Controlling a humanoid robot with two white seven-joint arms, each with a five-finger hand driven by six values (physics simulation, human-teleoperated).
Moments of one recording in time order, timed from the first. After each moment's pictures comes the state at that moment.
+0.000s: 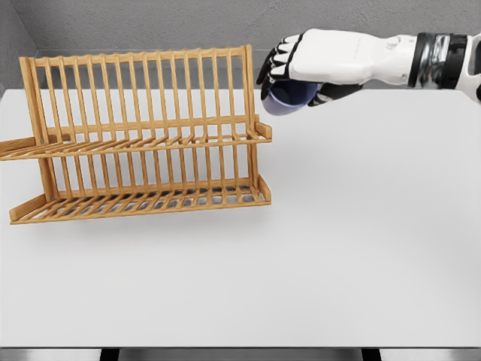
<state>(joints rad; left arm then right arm) 0.07 0.00 -0.29 -0.16 0.00 -0.02 -0.15 -1.02 -0.68 0.73 -1.51 0.22 -0.62 0.61</state>
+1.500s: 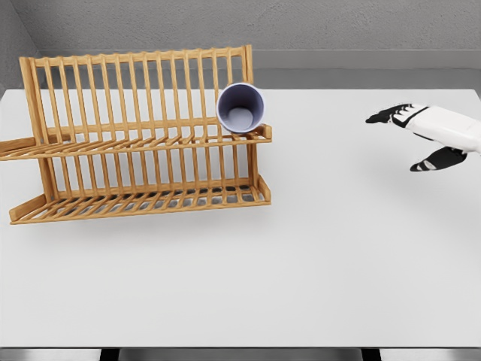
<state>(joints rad) 0.07 0.00 -0.29 -0.16 0.00 -0.02 -0.15 -0.42 -0.81 0.22 -1.38 0.23 -0.62 0.61</state>
